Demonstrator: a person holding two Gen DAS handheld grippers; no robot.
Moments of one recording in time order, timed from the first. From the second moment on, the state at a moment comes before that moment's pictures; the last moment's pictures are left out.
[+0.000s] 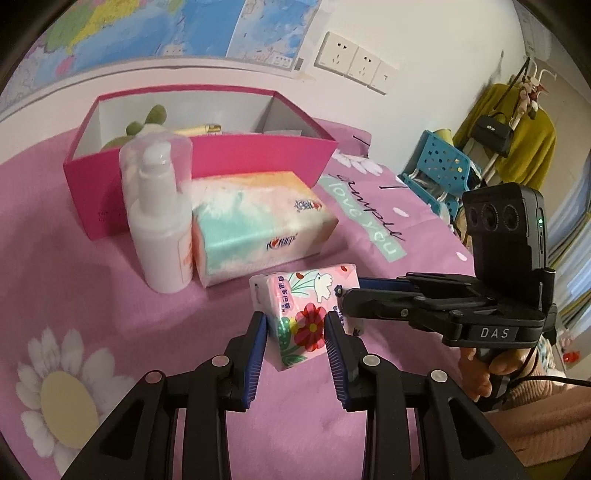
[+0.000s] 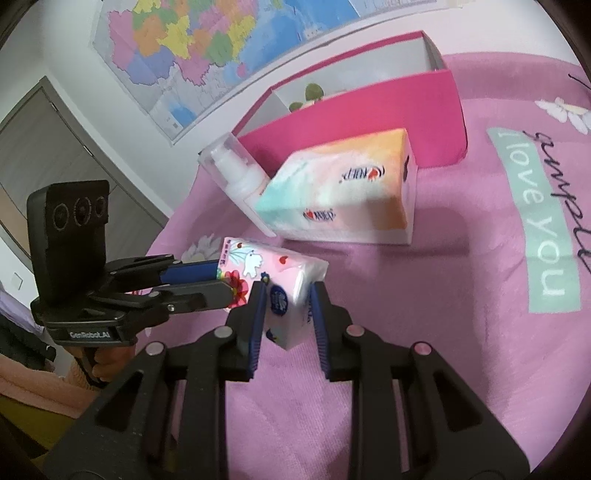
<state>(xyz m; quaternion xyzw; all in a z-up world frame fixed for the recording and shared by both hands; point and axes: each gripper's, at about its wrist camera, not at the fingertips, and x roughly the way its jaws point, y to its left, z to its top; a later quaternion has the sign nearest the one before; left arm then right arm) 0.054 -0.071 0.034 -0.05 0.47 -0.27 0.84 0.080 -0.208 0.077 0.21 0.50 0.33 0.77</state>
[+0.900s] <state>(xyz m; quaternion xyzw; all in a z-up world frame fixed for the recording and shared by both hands) 0.063 -0.082 0.062 -0.03 0.44 -0.26 0.86 0.079 -0.221 0.101 0.20 0.47 0.32 0.80</state>
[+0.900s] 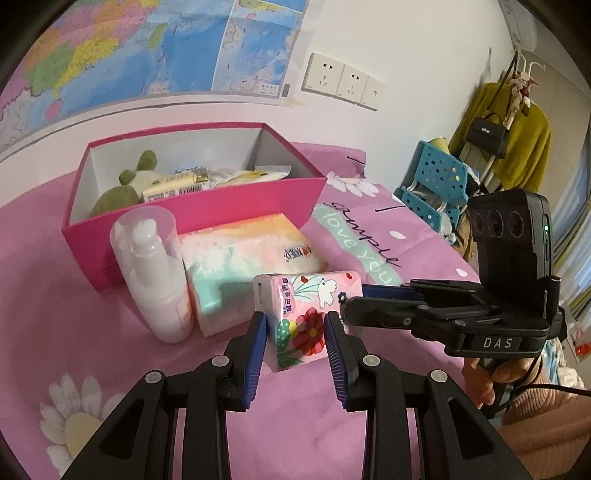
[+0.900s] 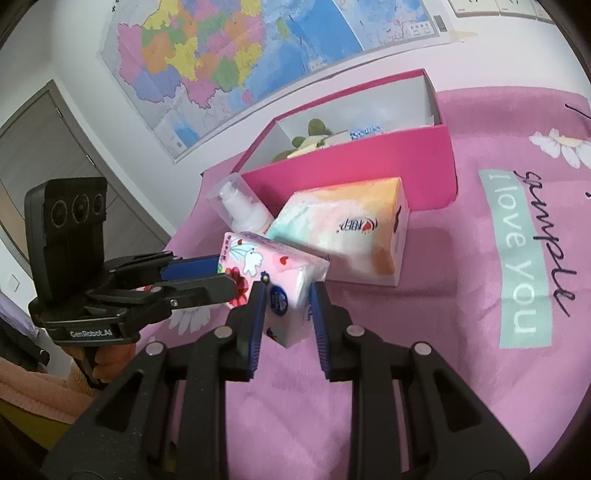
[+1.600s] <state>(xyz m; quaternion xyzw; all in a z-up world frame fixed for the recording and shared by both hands) 0.080 -0.087 0.079 -0.03 0.41 -0.27 0.87 0.094 -0.228 0.108 0.20 0.46 0.32 0.81</state>
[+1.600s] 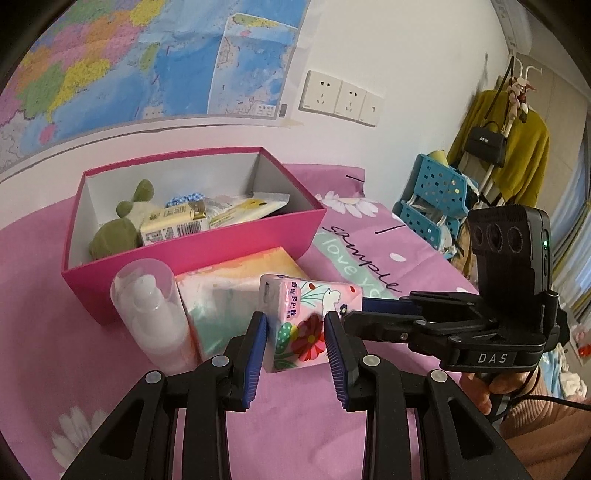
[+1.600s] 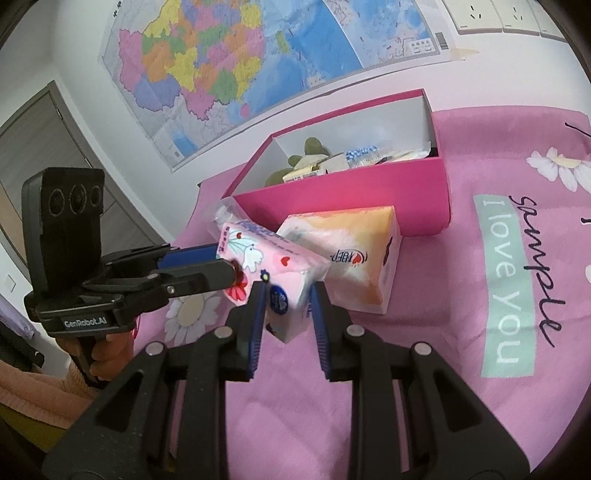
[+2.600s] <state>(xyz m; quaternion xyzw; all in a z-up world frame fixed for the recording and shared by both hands) 0.115 -0.093 0.093 -0.03 0.40 -0.26 0.88 0.127 -0.237 0.128 0.19 0.43 0.31 0.83</state>
